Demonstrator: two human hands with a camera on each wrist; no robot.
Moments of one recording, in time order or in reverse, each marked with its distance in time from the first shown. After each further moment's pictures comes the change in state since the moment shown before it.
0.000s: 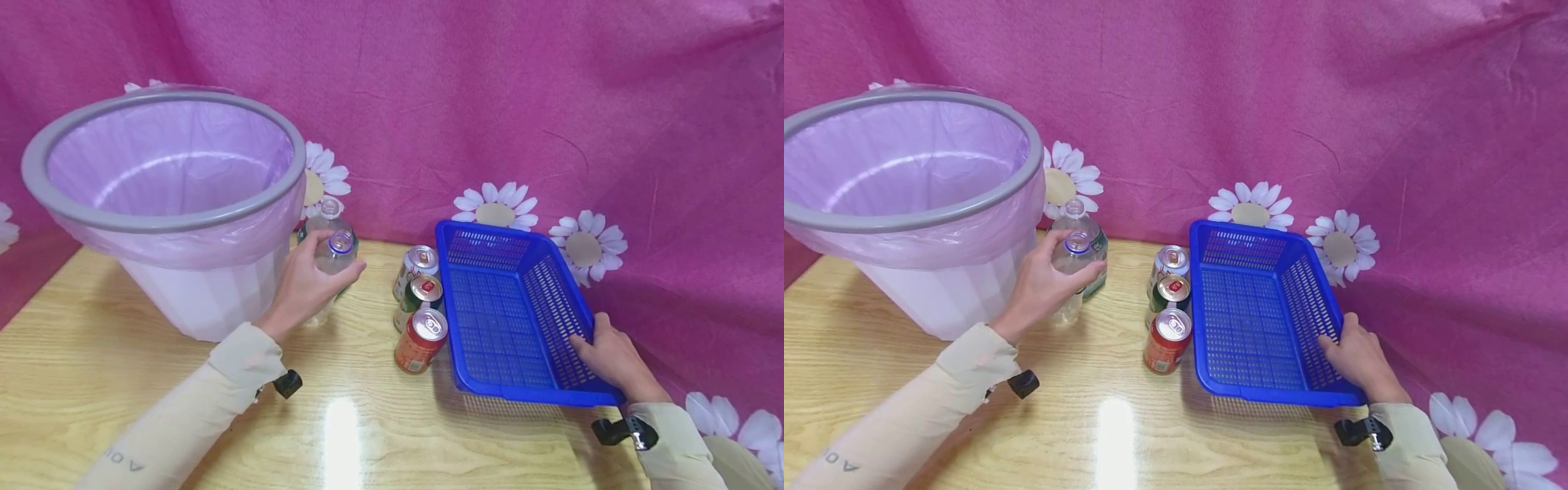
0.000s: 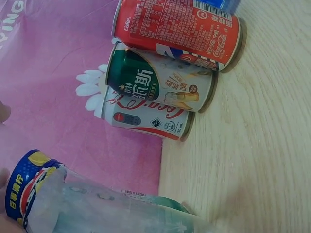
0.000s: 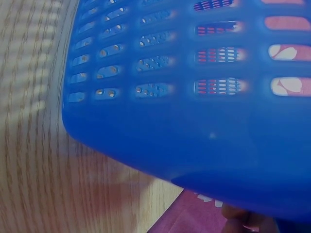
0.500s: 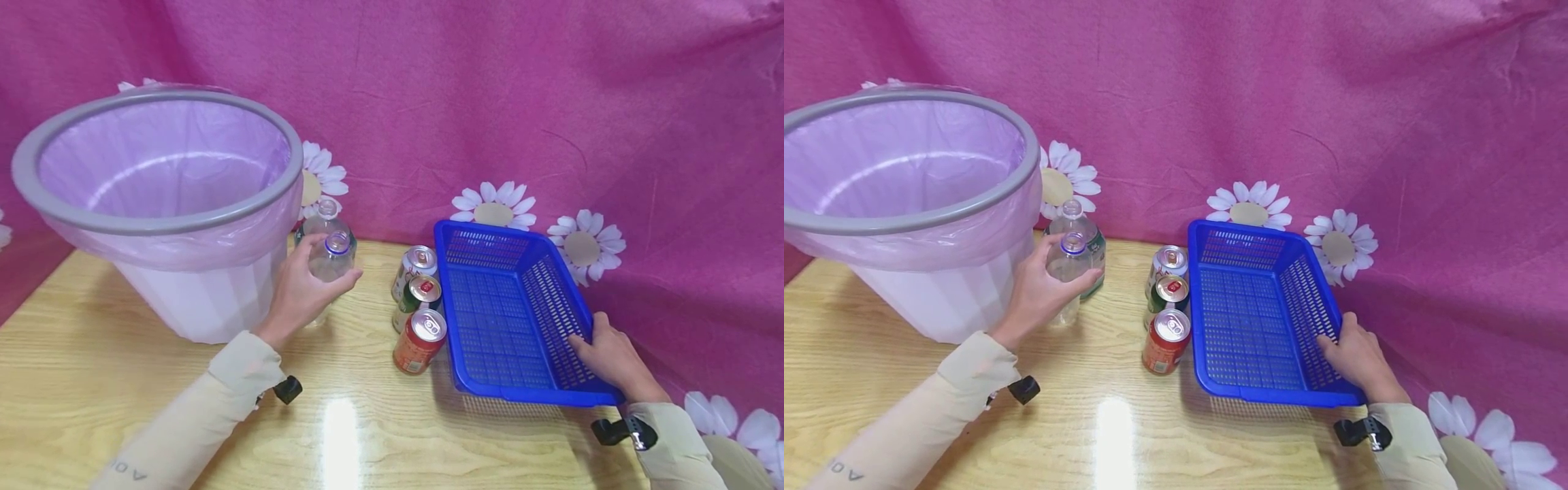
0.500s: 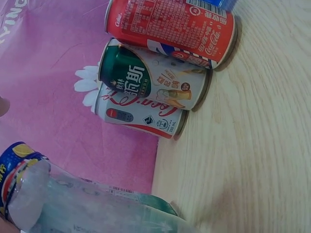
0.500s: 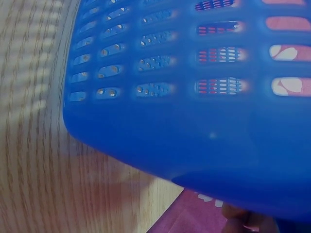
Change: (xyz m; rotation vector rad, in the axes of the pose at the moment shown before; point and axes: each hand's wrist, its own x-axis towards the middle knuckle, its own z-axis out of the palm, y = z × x) left_hand -0.004 -0.012 0.006 -0.021 0.049 0.011; right_hand 0.000 0.001 0.002 -0.001 0.012 0.004
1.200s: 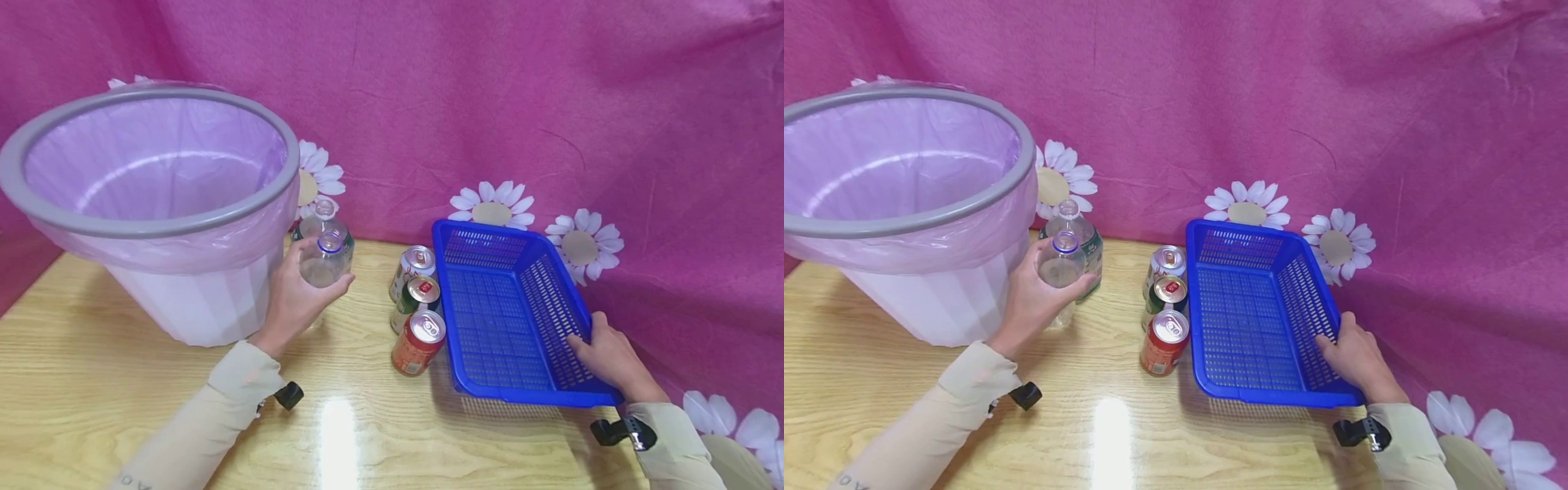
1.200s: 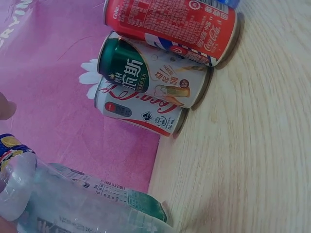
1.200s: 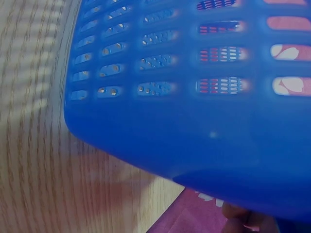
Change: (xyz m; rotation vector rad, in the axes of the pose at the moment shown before) left_hand -0.004 -0.015 0.010 -0.074 0.122 0.064; right_hand 0.000 0.000 0.000 -0.006 0.000 0.006
